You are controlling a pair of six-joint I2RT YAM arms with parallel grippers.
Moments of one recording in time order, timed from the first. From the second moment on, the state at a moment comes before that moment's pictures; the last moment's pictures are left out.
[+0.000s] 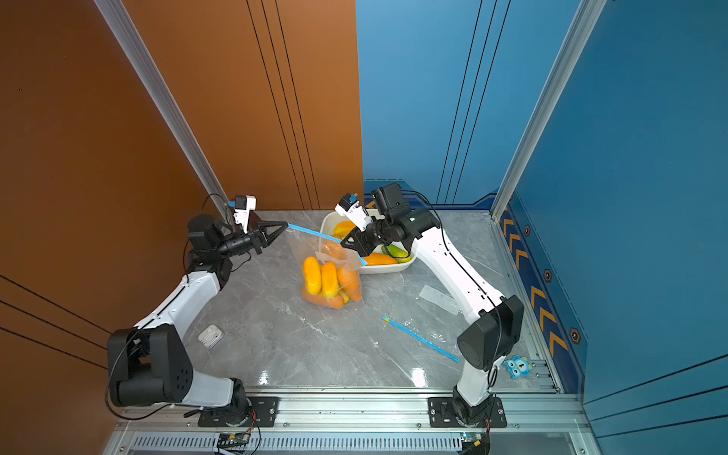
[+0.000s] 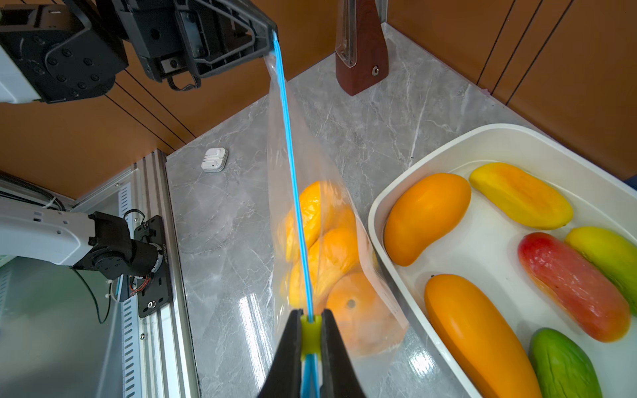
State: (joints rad) left arm 0.12 1.44 1.00 0.42 1.13 -0.39; right arm 0.54 1.73 1.86 -0.90 -0.56 -0.19
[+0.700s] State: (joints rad) left arm 0.14 1.38 0.98 0.42 1.04 -0.40; right arm 0.47 1.59 1.72 -0.91 -0.59 -0.19
